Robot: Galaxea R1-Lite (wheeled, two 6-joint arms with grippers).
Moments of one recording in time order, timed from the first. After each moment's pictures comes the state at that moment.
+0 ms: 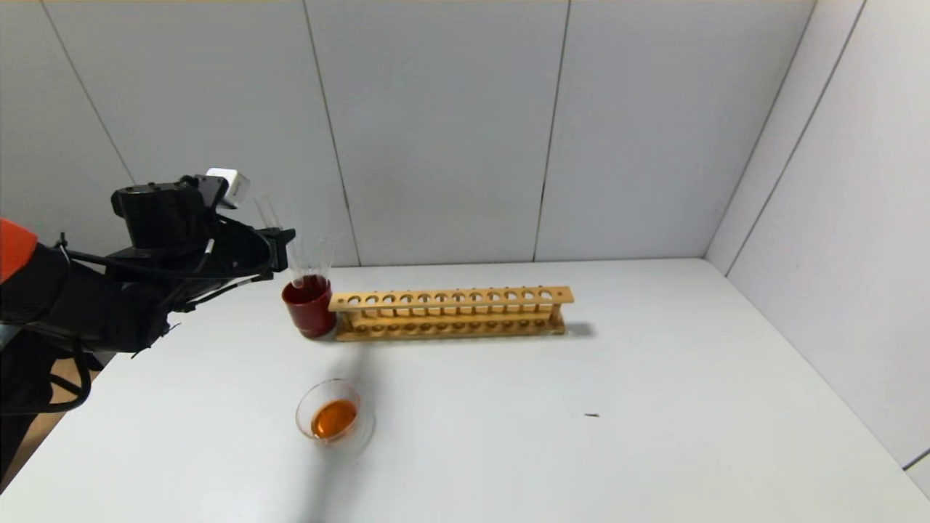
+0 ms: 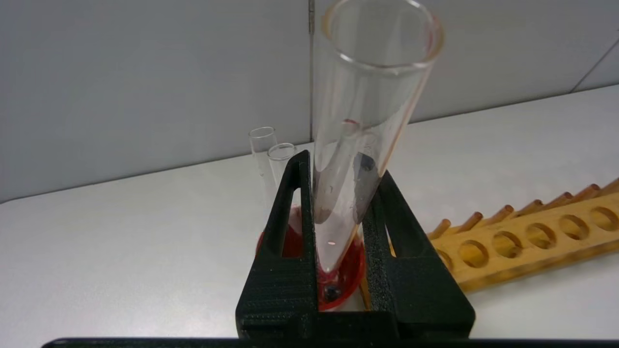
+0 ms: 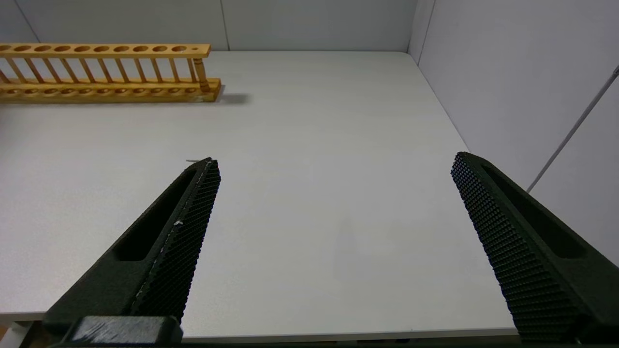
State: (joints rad) left arm -0.01 1.96 -0.97 -0.86 -0.21 0.03; right arm 0.00 0.00 0.00 0.00 0.00 0.00
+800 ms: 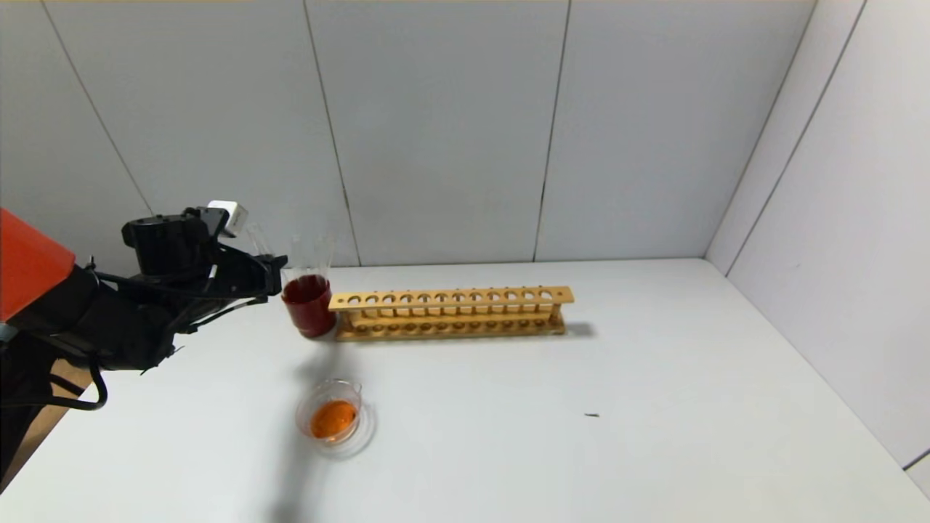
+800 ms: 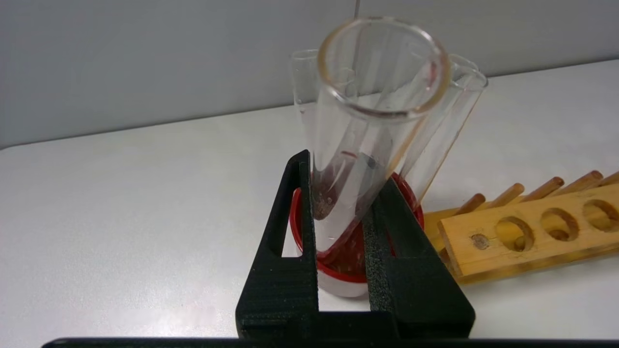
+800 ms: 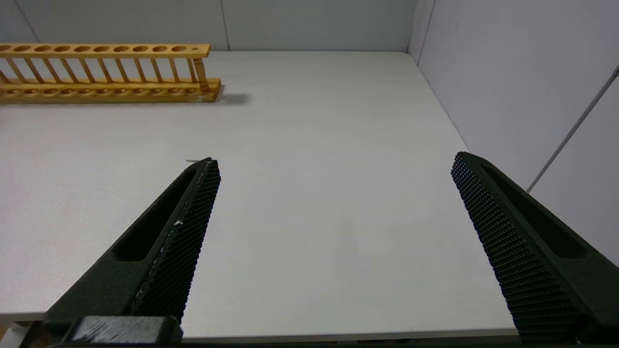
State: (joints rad) left arm 0.04 2.06 -0.93 -0.93 -0.22 0.03; right arm 0.00 0.00 0.00 0.00 0.00 0.00
